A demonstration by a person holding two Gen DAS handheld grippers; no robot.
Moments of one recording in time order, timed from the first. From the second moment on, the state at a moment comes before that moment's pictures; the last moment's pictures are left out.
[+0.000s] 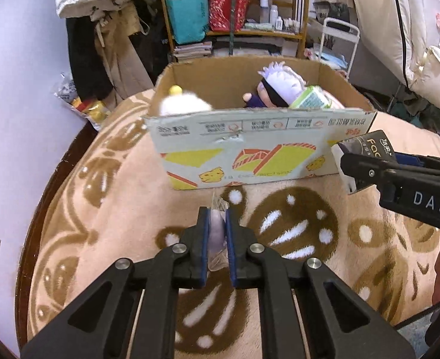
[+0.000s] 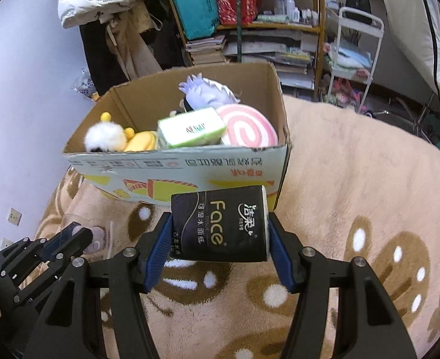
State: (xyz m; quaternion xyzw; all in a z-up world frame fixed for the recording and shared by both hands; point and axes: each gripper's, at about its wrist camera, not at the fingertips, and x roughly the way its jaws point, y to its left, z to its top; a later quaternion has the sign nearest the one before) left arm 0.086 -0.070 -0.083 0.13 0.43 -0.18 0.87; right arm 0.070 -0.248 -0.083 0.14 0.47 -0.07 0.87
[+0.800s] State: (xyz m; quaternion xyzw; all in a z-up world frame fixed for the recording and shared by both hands) left arm 0.054 -0.055 0.037 0.13 0.21 -0.16 0.96; right arm 0.048 -0.230 0.007 0.07 0.30 -0.08 0.95
